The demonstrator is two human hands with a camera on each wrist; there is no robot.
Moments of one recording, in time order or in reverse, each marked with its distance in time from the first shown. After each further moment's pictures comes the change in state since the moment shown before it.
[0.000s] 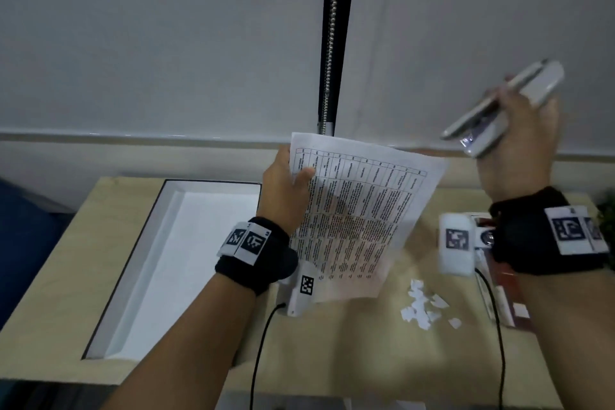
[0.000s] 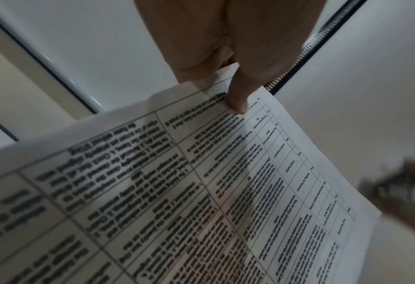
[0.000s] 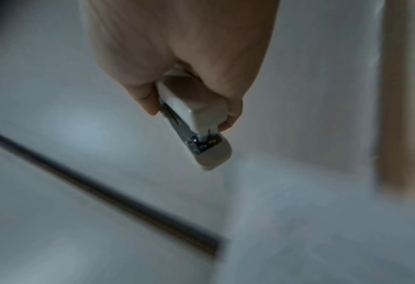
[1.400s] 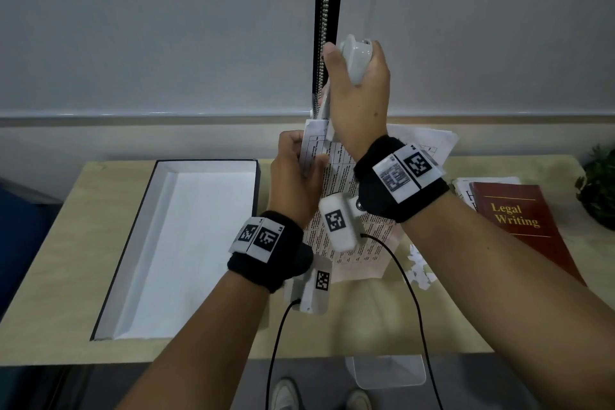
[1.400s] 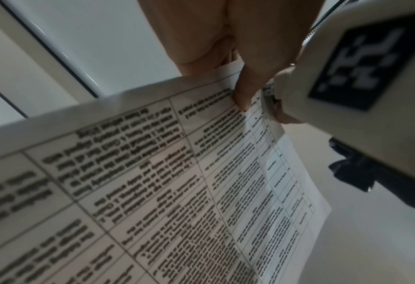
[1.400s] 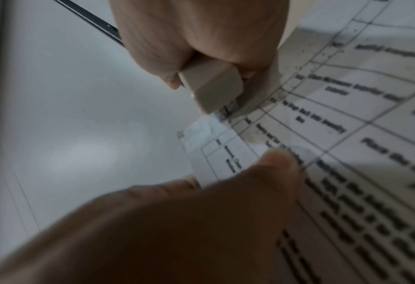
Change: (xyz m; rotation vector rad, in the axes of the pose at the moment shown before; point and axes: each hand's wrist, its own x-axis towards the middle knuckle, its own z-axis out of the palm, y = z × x) left_hand -0.034 -0.008 0.009 -0.170 0.025 0.116; right_hand -0.070 0.059 0.137 -0.504 -0.117 -0.091
